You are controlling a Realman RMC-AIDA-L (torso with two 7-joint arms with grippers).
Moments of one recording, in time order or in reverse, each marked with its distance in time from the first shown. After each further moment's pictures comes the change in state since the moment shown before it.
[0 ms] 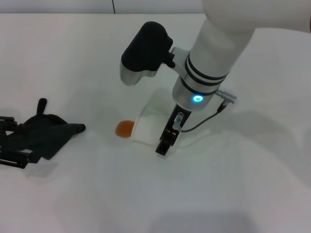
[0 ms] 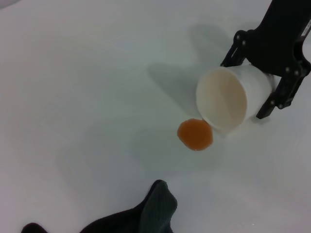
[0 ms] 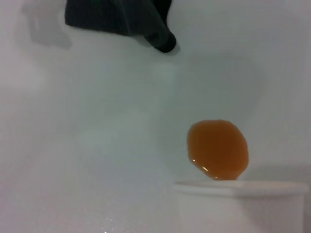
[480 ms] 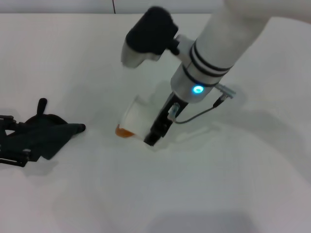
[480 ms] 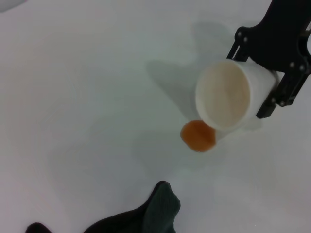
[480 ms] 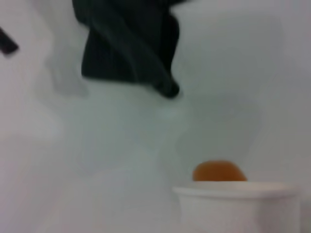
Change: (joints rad) left arm 0.005 -0.002 -0.008 0.000 -0.006 -0.007 0.003; right arm -0.075 -0.009 0.143 -0.074 -0.027 -0.012 -0.047
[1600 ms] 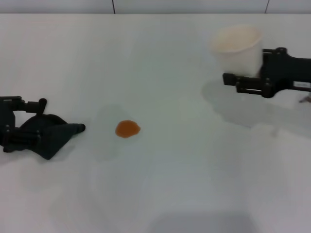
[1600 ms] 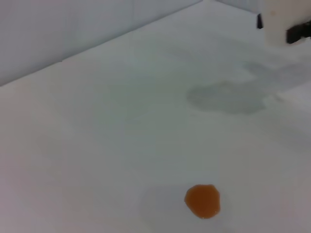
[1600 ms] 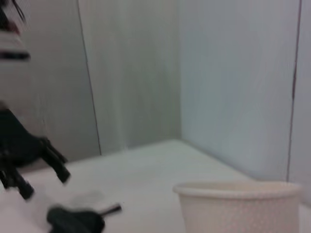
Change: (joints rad) left arm 0.008 -0.025 -0.061 0.000 -0.126 -0.004 -0.007; right arm -0.820 -0.012 0.846 -0.281 0.443 -0.210 -1.169
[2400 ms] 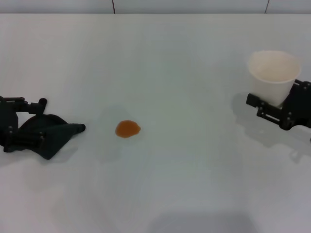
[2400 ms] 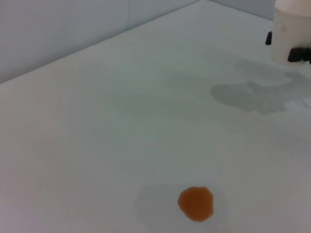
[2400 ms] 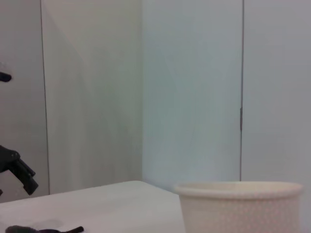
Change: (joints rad) left arm 0.002 -0.012 0.007 0.023 0.001 0.013 -0.016; right arm 0.029 0.004 0.297 0.673 0.166 -0.168 -0.723
